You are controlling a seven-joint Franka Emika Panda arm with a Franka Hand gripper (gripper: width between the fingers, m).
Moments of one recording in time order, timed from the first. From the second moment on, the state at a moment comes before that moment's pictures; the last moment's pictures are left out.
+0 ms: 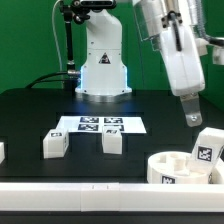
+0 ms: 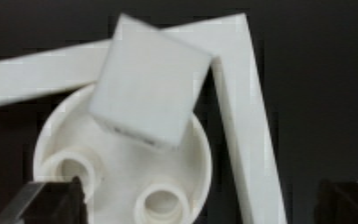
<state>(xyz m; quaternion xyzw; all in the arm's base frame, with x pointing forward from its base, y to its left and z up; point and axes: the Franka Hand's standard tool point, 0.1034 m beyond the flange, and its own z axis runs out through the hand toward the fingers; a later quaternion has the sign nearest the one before) 0.634 0.084 0.110 -0.62 0.77 0.04 0.16</state>
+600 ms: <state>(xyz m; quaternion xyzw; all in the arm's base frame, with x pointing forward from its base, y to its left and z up) 0.620 0.047 0.101 -0.70 0.69 0.01 0.15</state>
